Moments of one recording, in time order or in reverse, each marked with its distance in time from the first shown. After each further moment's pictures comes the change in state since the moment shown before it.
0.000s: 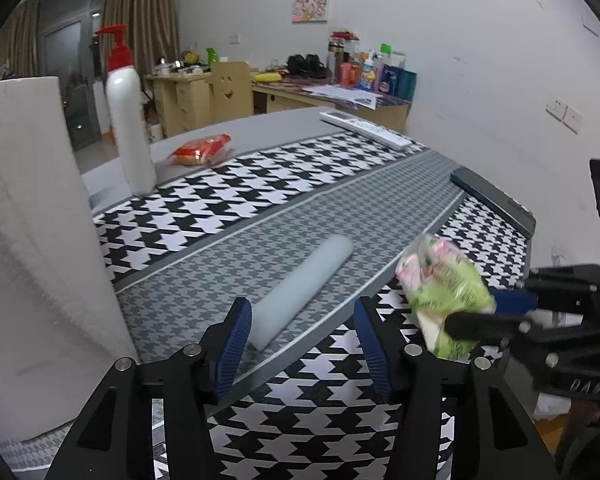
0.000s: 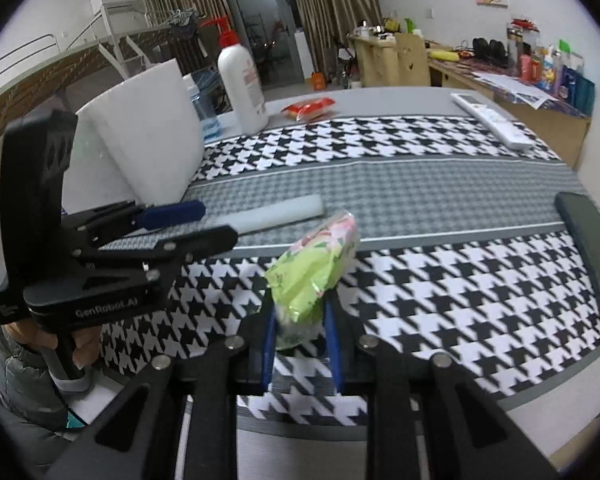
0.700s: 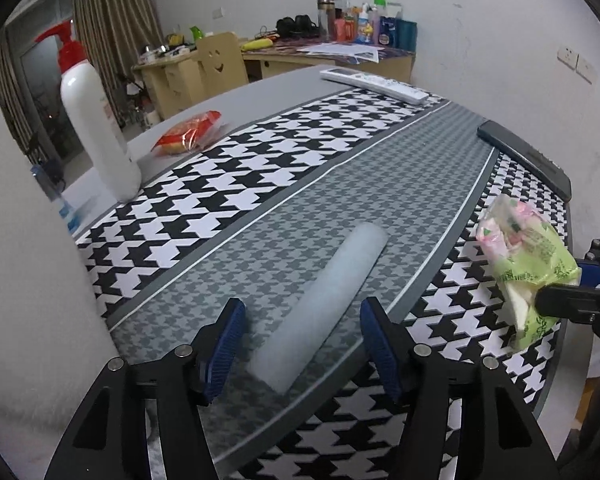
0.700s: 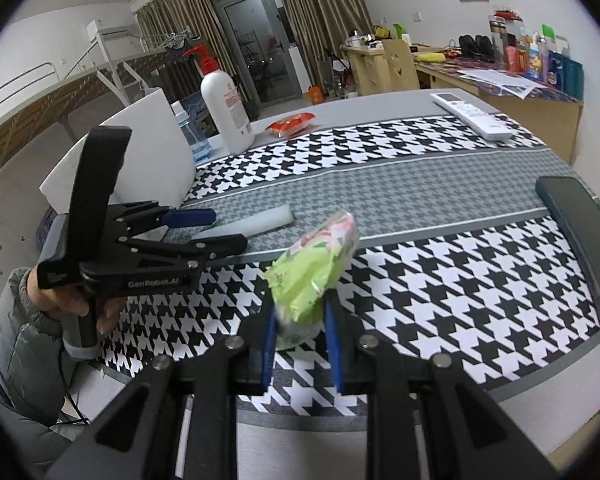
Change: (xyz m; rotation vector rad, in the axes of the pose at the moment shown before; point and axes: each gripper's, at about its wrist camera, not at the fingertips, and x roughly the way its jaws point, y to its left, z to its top) left arm 0.045 0.003 0.022 0.103 0.145 0.060; right arm -0.012 -0.031 -0.007 0.061 -0.049 0.045
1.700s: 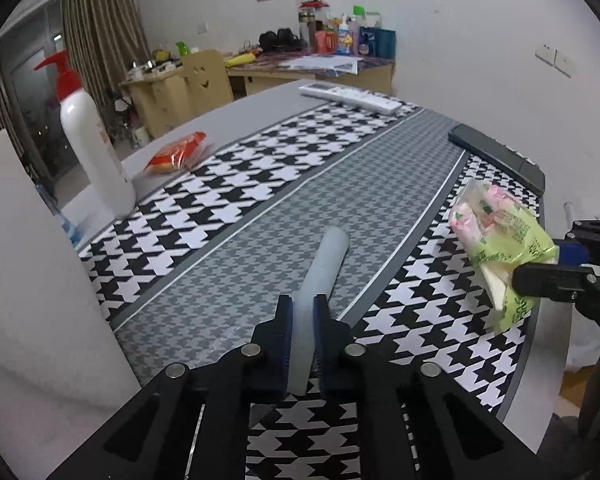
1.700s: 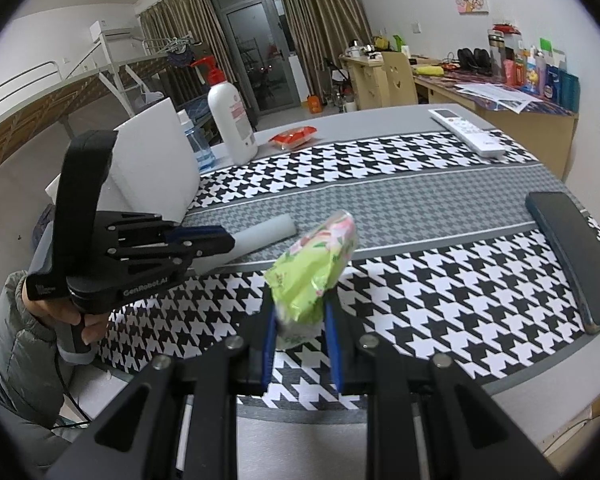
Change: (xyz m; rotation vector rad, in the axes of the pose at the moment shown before) left arm -0.024 -0.012 -0.007 0.056 -0.029 -0.021; right arm -0.013 0.008 0.002 -0.021 -0.035 -0.025
